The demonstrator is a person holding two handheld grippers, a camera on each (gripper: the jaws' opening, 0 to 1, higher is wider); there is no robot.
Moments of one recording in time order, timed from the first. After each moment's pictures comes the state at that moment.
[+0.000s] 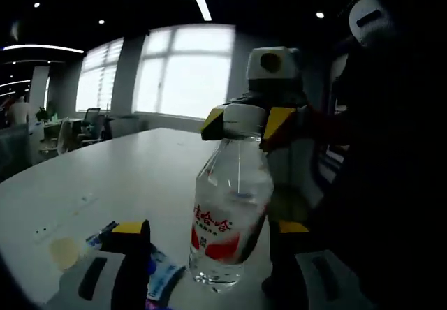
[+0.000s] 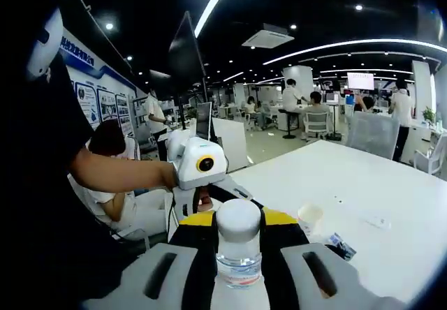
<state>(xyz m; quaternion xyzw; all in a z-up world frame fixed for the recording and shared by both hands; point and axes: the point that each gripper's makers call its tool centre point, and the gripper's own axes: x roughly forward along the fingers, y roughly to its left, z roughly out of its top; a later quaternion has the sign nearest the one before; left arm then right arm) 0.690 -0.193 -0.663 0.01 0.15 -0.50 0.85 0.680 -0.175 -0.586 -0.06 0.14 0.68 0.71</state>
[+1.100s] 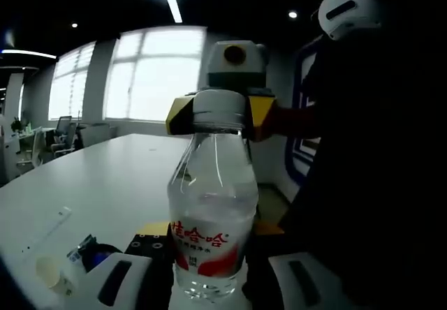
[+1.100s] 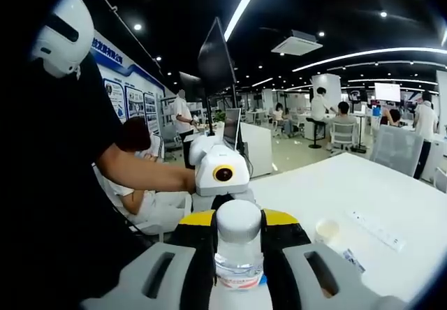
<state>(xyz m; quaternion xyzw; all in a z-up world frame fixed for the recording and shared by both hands) 0.667 -0.214 -0.654 0.02 0.14 -0.56 0.82 0.663 -0.176 -0.570 -0.06 0.11 0.74 0.66</state>
